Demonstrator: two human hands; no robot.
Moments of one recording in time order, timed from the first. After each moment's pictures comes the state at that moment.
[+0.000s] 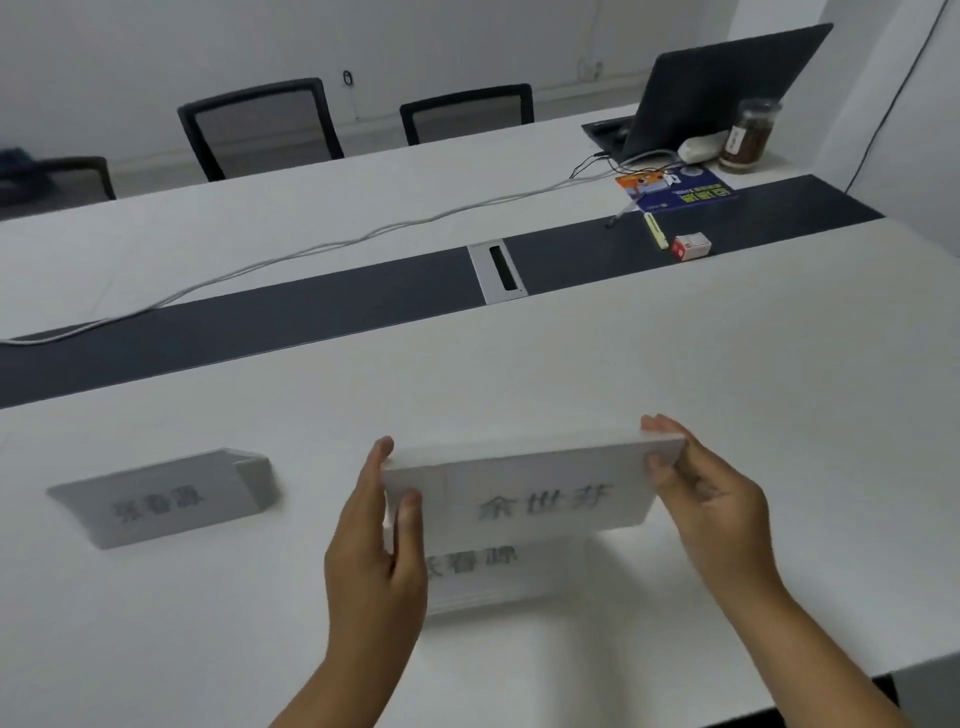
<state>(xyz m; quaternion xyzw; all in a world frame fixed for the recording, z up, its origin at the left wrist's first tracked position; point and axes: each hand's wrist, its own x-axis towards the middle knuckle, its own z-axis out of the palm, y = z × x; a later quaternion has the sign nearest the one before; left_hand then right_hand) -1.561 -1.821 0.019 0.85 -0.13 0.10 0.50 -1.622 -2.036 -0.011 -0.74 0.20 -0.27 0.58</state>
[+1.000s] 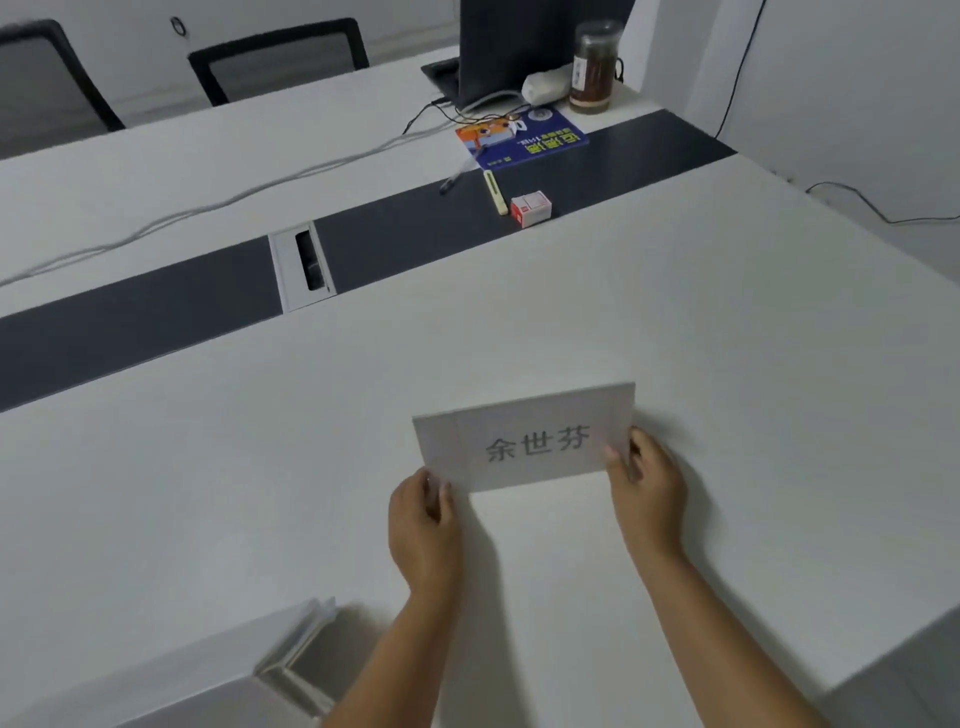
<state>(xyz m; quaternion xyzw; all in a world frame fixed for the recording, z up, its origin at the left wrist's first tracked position) -1.524 -2.085 -0.158 0.89 0.00 -0.07 0.44 -1.607 -2.248 -0.172 -0.75 0.44 -0.27 0.41</state>
